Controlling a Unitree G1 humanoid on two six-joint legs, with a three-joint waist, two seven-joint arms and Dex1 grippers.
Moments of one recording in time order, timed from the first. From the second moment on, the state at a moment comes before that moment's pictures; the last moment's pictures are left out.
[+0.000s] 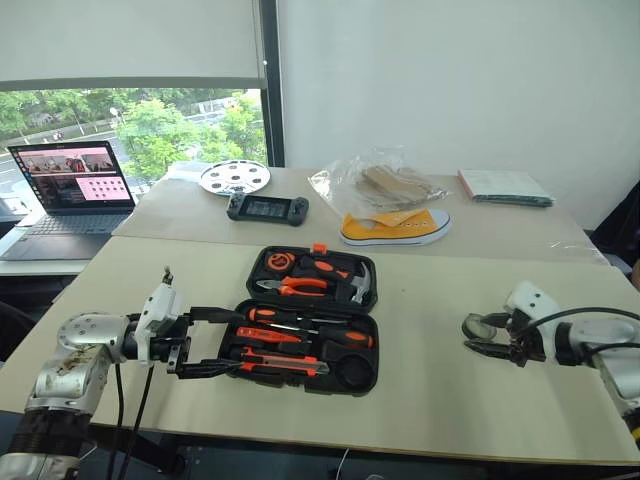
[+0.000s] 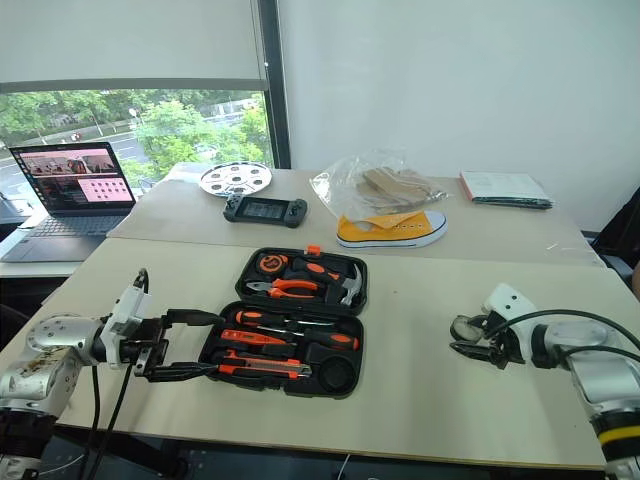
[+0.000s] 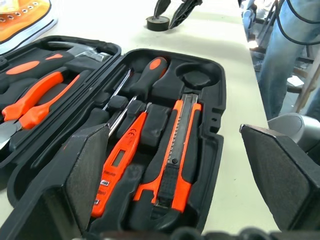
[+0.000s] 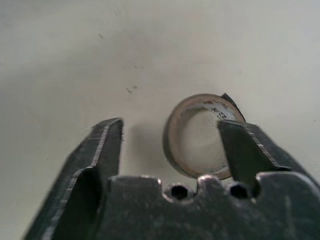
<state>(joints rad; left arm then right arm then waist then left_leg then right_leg) -0.28 0.79 0.11 0.14 -0.51 0.09 -1.52 -0.38 -0.93 0.01 0.35 0.16 0.27 1.05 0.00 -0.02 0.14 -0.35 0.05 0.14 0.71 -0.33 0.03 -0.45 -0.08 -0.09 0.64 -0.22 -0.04</state>
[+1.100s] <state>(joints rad) -0.15 0.77 0.13 0.08 -0.53 0.07 -1.50 -0.47 -0.72 0.42 -0.30 0.27 0.57 1.15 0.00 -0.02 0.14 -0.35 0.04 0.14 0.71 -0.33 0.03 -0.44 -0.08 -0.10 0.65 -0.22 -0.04</state>
